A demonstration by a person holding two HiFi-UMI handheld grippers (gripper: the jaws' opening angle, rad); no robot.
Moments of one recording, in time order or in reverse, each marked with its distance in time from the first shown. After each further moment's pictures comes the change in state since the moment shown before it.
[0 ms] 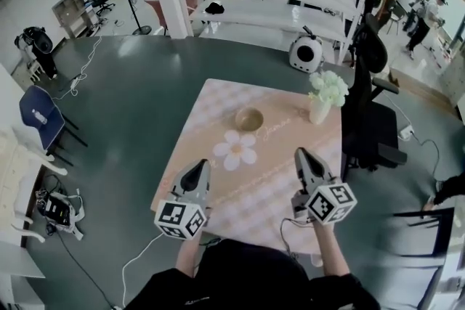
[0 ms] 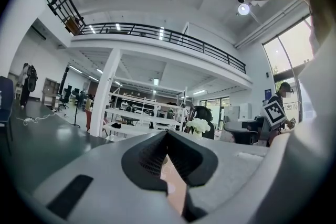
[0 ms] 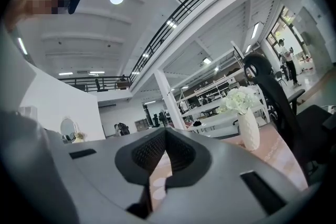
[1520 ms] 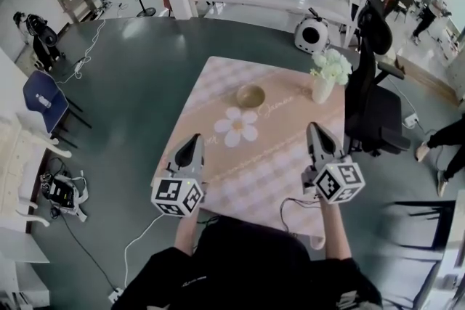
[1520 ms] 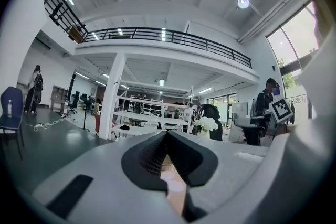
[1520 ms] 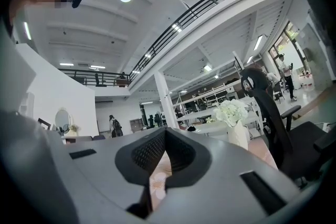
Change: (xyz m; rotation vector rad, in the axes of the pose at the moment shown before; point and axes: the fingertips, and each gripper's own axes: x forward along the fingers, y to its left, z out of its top) left arm -0.011 0.011 0.003 0.034 -0.008 0.087; right arm -0.015 -0.019 0.017 -0.109 -0.034 -0.041
